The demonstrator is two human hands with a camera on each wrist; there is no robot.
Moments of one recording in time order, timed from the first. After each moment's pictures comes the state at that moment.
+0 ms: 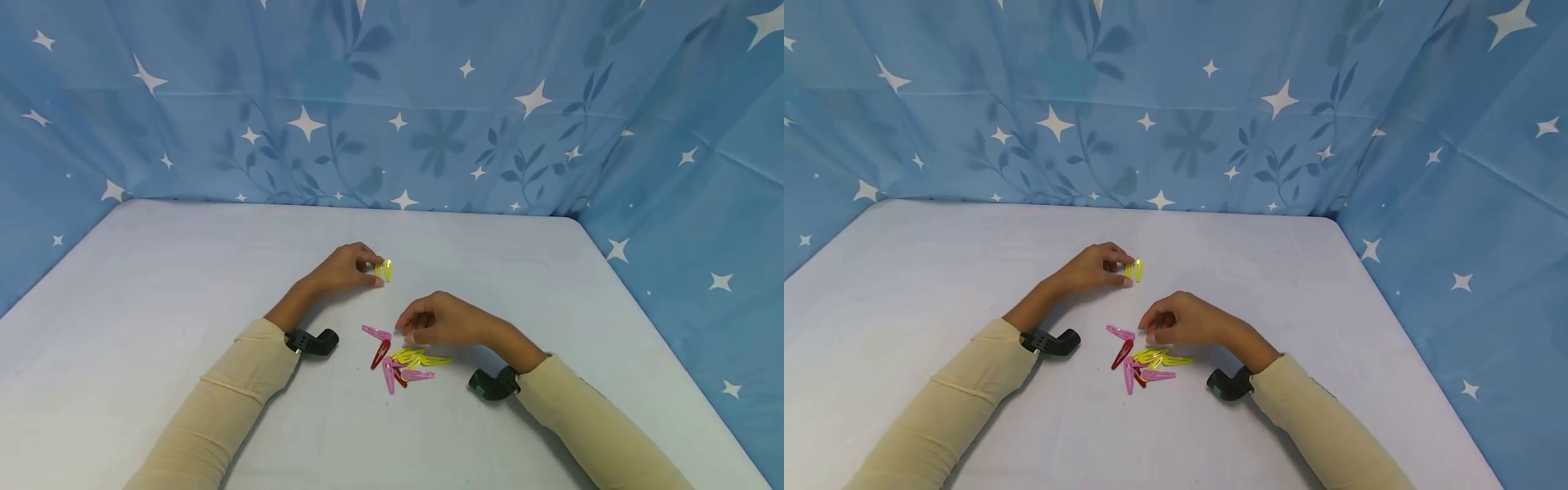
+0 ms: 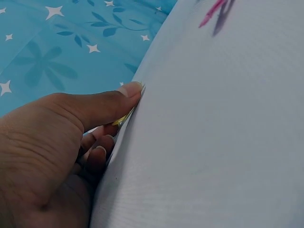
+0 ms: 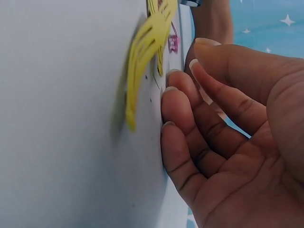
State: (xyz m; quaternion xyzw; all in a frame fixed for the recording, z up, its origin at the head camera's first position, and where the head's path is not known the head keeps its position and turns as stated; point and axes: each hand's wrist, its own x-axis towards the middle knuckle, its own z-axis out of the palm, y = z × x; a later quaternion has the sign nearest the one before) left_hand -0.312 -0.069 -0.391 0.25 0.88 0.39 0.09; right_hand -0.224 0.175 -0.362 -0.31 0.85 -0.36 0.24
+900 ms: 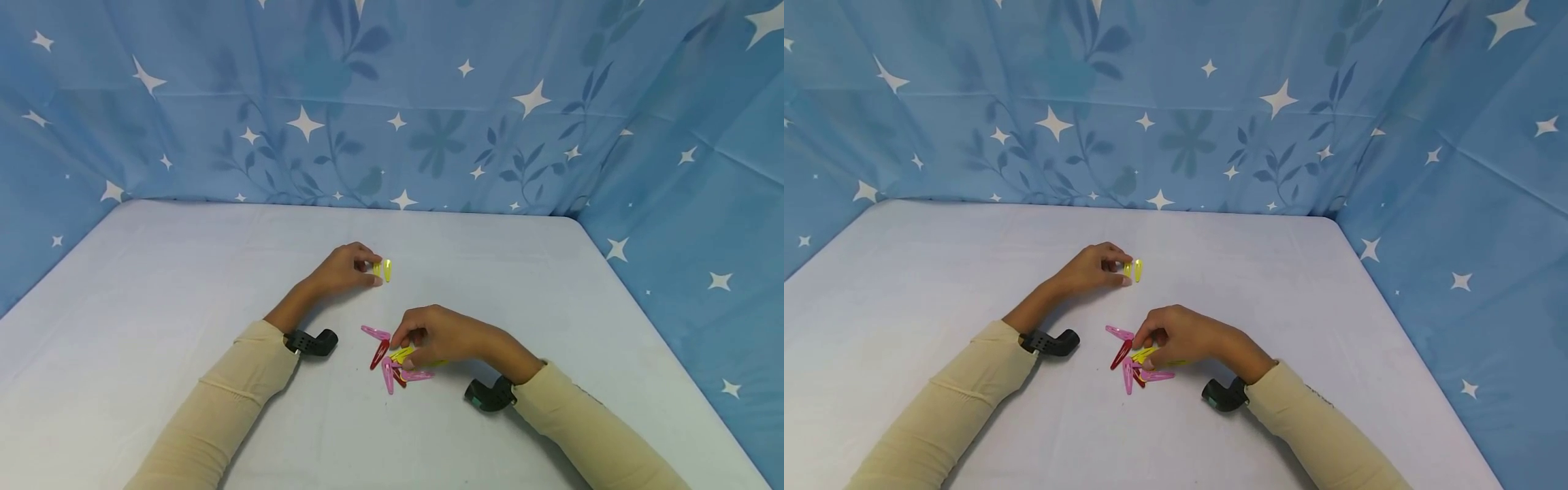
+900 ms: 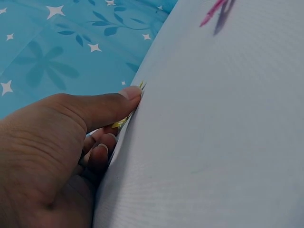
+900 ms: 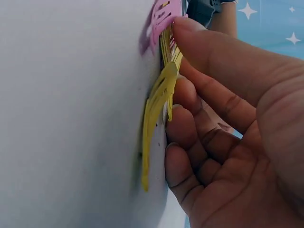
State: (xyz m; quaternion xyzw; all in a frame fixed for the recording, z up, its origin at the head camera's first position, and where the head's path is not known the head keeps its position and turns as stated) left_hand -0.309 -0.070 -0.392 0.25 0.88 0.41 0.07; right_hand -0.208 0.168 -0.364 -0.35 0.84 -0.33 0.25
